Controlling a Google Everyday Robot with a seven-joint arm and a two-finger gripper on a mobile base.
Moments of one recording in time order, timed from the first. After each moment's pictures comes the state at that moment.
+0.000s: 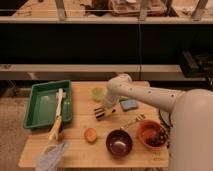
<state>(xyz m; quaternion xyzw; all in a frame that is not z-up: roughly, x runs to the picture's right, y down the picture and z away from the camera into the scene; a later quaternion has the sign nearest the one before) -0.019 0.111 0.883 -0.25 -0.21 -0.15 0.93</state>
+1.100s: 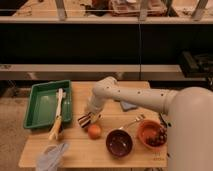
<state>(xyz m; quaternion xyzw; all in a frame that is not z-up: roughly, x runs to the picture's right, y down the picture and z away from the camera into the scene) -0.088 0.141 0.822 -0.25 -0.30 -0.25 0.89</state>
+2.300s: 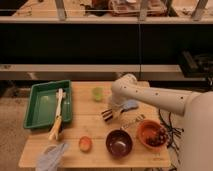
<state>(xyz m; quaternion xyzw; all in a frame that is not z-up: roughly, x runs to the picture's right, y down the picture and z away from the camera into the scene) 0.029 0.117 0.860 -0.25 -0.17 -0.20 0.93</state>
